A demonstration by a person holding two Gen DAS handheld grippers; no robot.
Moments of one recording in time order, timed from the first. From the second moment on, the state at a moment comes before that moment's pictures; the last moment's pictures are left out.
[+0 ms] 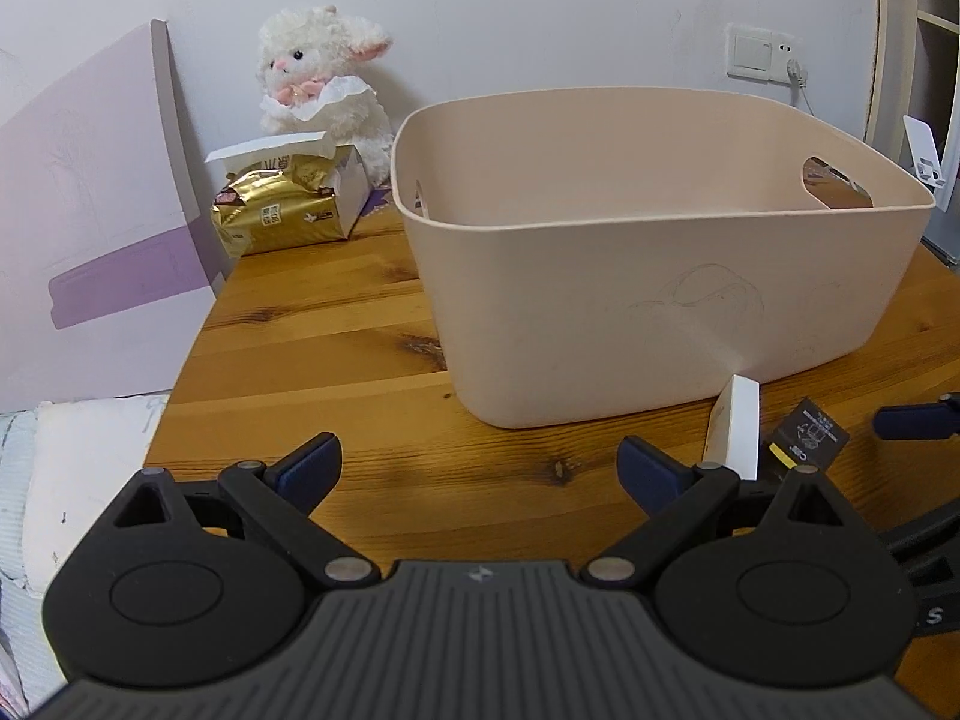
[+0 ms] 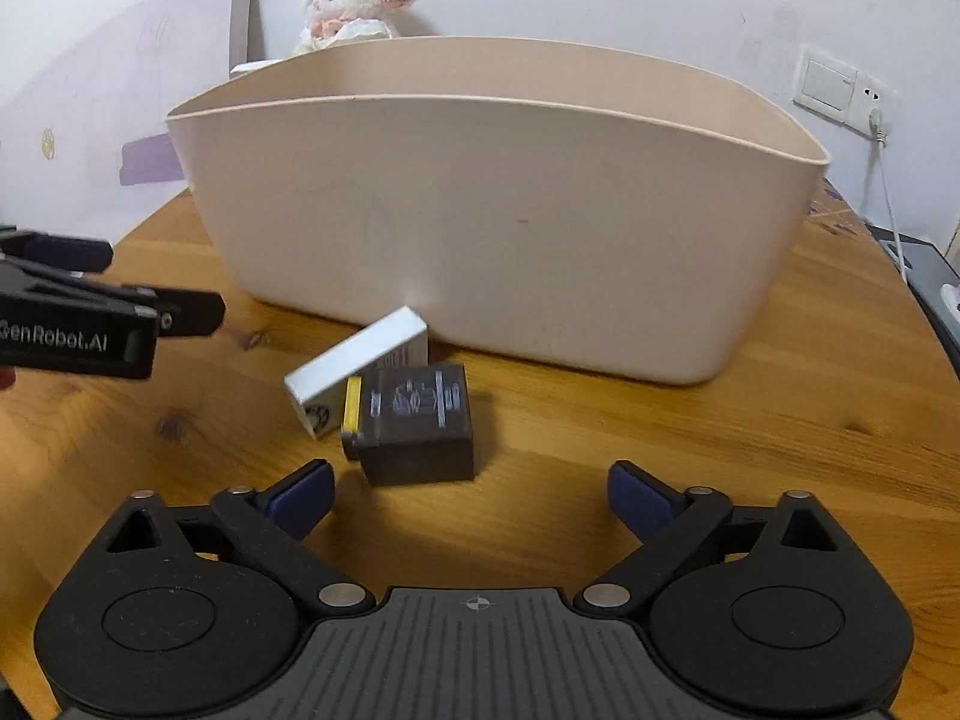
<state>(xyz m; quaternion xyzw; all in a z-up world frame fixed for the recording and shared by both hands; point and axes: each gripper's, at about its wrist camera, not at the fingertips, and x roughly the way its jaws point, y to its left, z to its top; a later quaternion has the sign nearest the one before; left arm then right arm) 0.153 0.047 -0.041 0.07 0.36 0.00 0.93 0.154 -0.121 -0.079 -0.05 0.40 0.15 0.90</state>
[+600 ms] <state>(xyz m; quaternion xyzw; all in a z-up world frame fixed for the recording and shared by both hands) 0.146 0.007 -0.030 0.08 0.34 -0.08 0.93 0.164 -0.160 -0.080 -0.03 0.39 0.11 0.91</state>
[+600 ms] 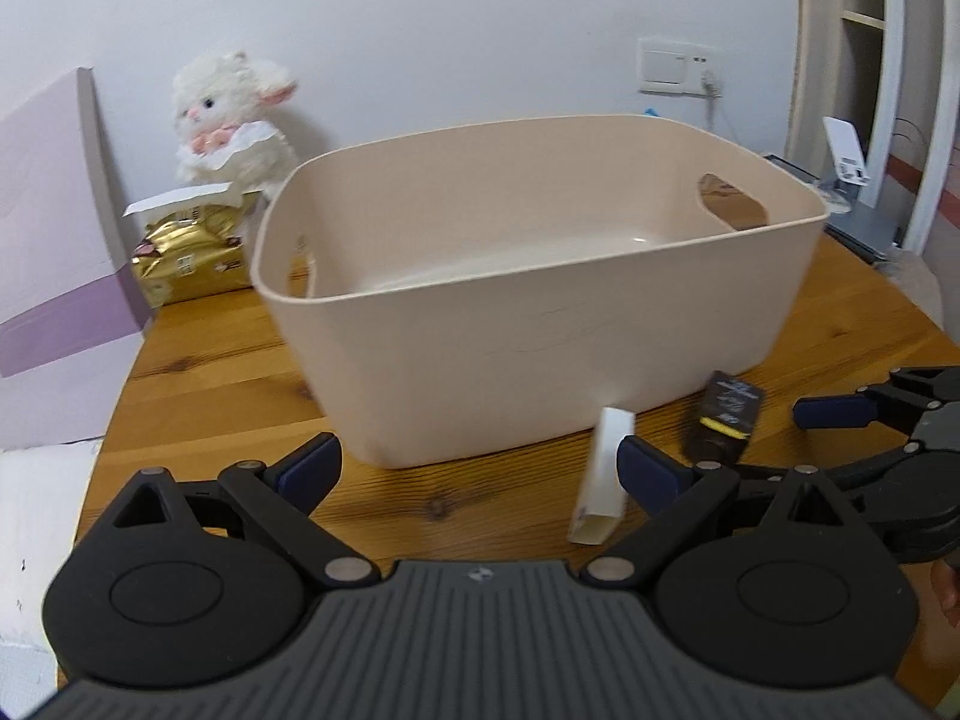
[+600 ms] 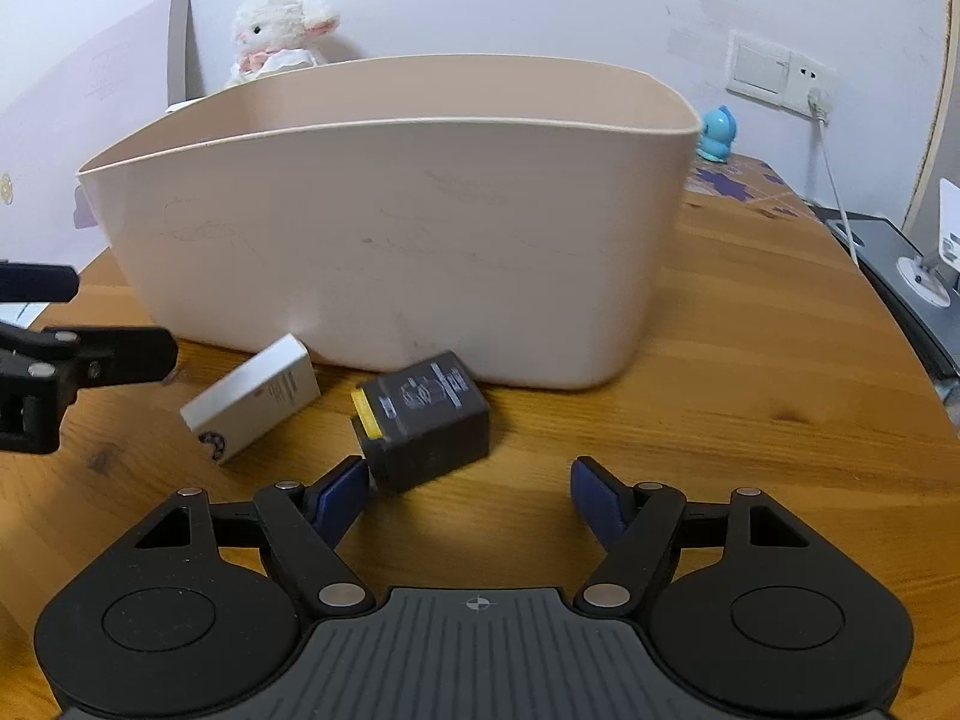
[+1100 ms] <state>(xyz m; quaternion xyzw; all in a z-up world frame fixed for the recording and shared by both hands) 0.170 -0.013 -0.068 0.09 0.39 -0.11 0.91 0.156 -0.169 -0.081 -0.06 0.39 0.13 0.91</state>
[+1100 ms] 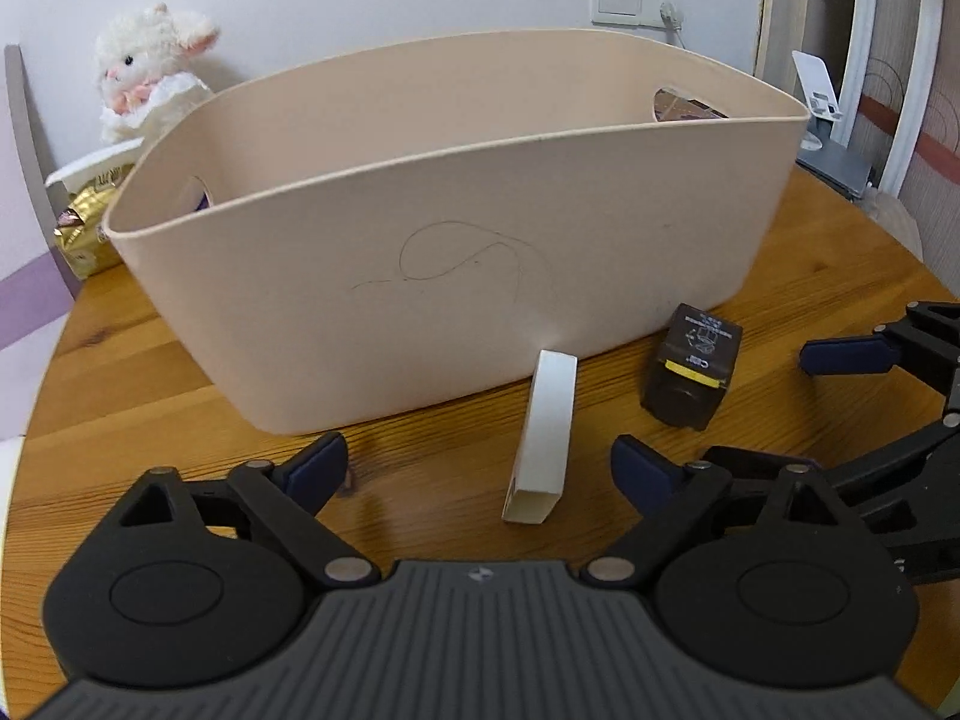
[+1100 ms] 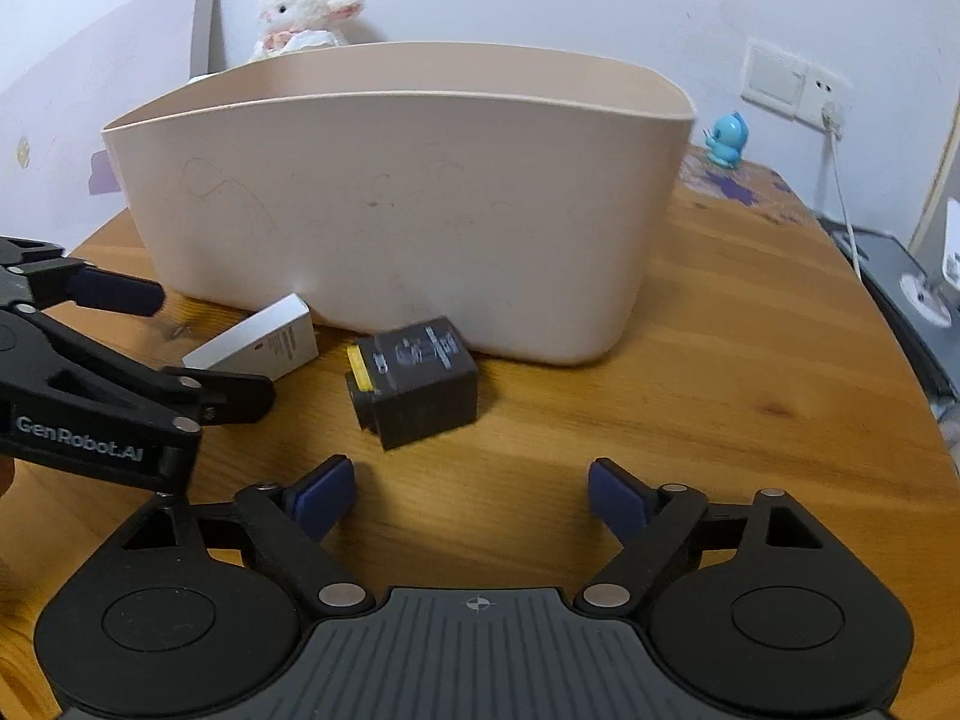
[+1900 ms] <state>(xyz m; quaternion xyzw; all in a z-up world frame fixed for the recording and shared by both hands) 0.170 -0.014 -0.073 0.10 0.38 -0.17 0.91 0.167 -0.148 -0.077 -0.09 0.36 0.15 0.91</state>
